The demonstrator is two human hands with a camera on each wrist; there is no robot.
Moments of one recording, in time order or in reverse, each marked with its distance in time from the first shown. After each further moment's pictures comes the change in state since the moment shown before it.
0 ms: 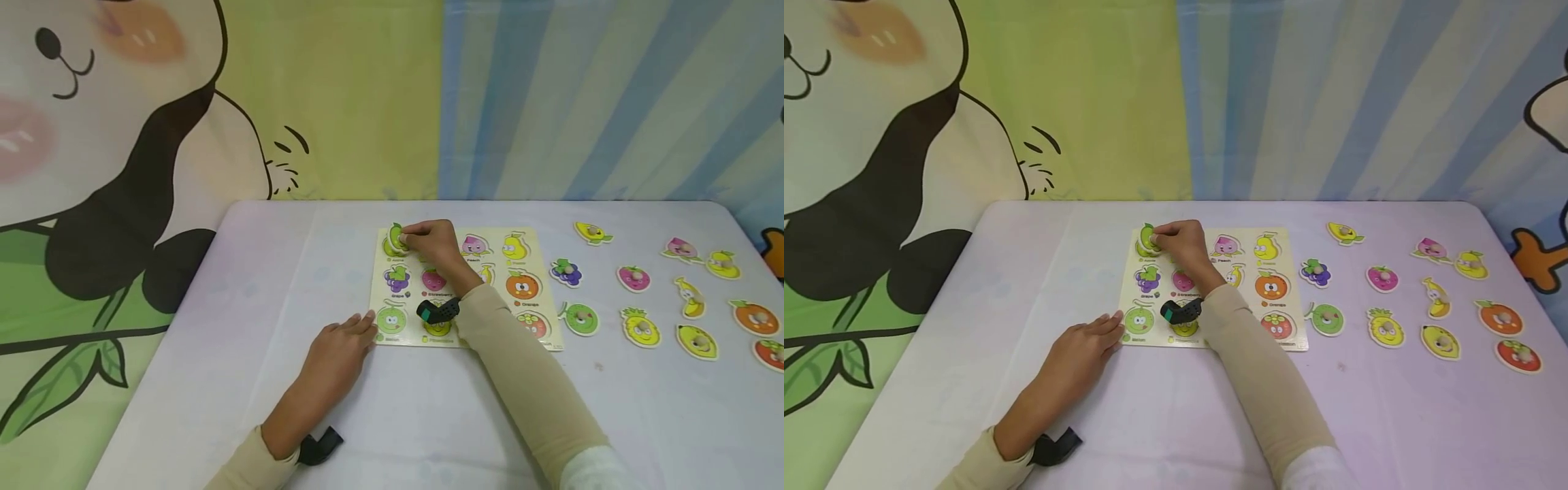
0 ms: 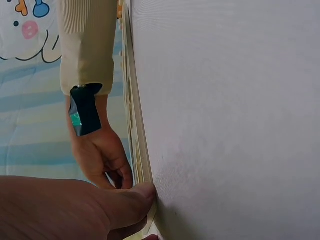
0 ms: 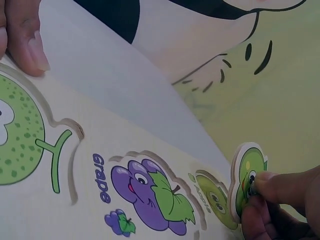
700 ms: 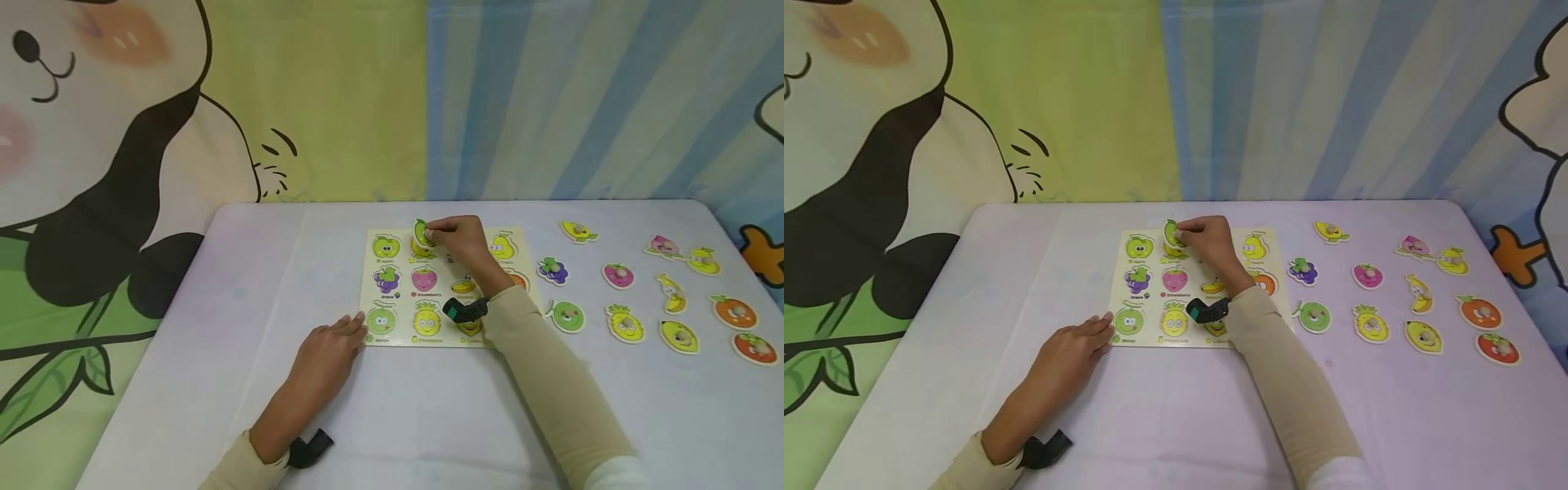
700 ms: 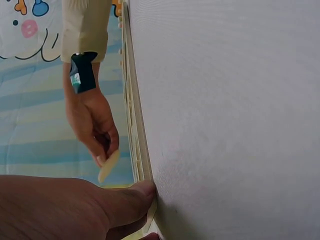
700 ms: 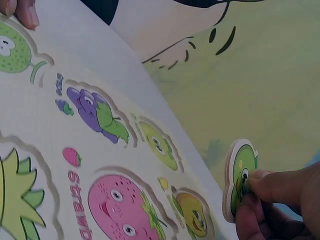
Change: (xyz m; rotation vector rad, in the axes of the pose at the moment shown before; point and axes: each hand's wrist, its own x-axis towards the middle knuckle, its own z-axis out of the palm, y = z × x) left_hand 0.000 -0.001 0.003 -0.035 0.019 -0.007; right_hand -0.012 0.002 -0.057 -0.074 0.068 -0.025
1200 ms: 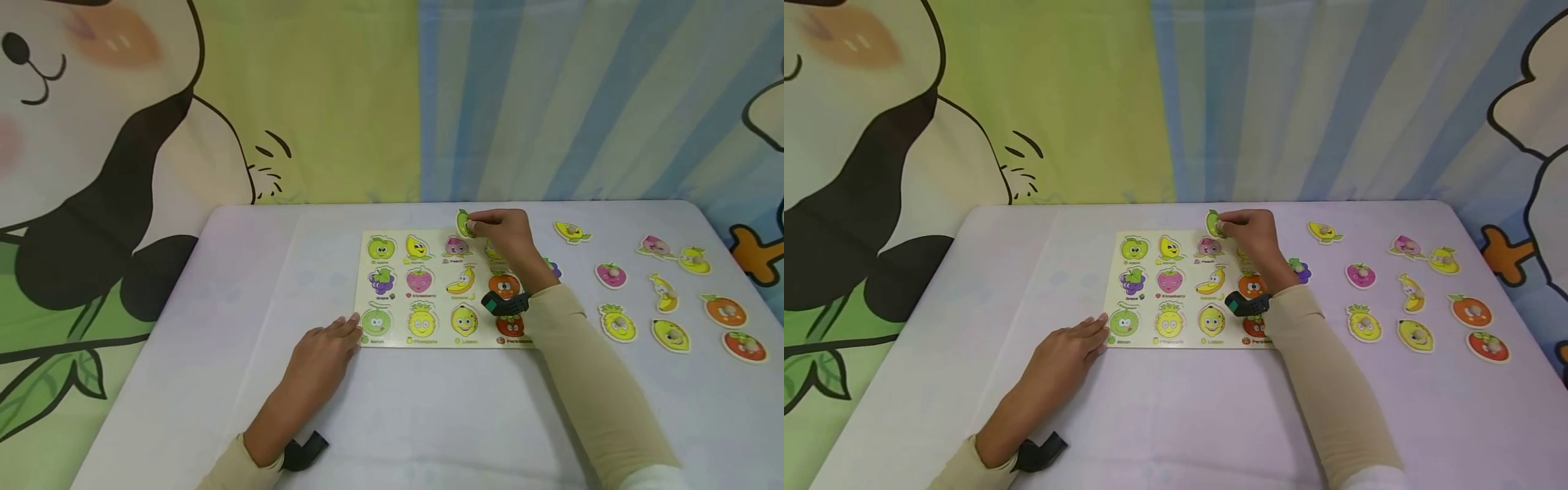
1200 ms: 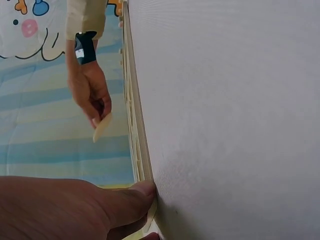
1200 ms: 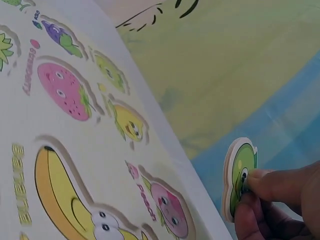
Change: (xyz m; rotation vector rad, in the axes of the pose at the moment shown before) left_hand -0.002 0.000 0.001 -0.022 0.014 -0.028; right_hand -0.003 0.017 -0.070 0.010 0.089 0.009
